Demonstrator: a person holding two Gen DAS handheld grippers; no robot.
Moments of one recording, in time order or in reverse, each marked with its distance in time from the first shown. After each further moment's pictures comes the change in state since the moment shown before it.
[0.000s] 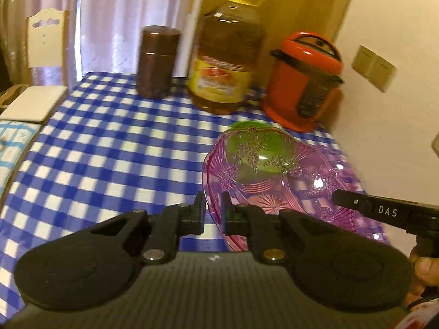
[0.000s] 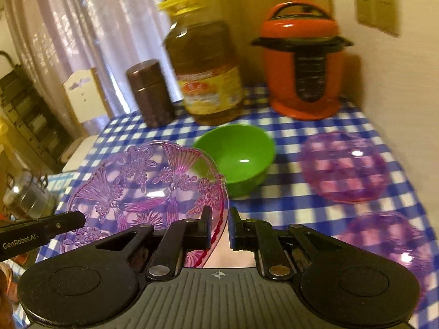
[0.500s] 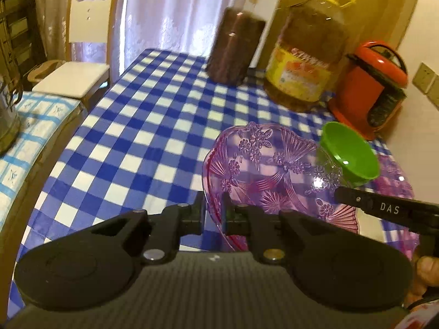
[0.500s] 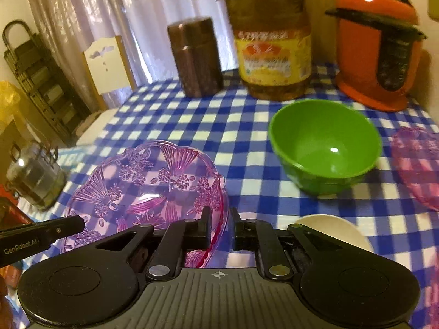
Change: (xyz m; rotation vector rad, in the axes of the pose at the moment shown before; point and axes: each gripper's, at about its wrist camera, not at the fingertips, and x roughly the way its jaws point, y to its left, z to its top) left arm 0.025 0.131 -0.011 -0.115 0.018 0.134; right arm 0.111 0.093 -0.015 -0.084 0.075 0.077
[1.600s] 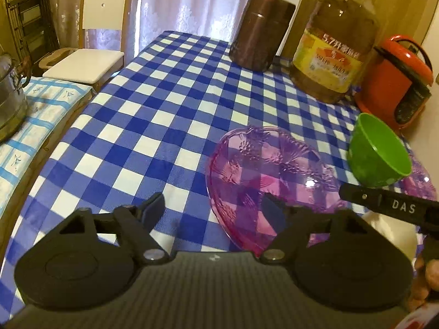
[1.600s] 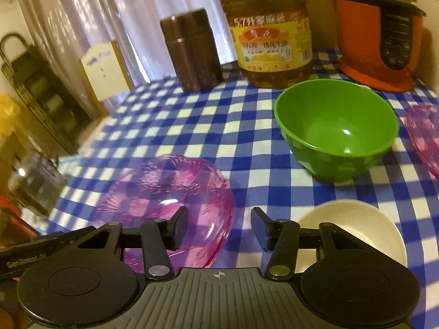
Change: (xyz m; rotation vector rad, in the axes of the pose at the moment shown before) left arm 0.053 0.032 -0.020 -0.043 0.029 0.062; right arm 0.043 -0.006 -0.014 0.038 -0.008 0.016
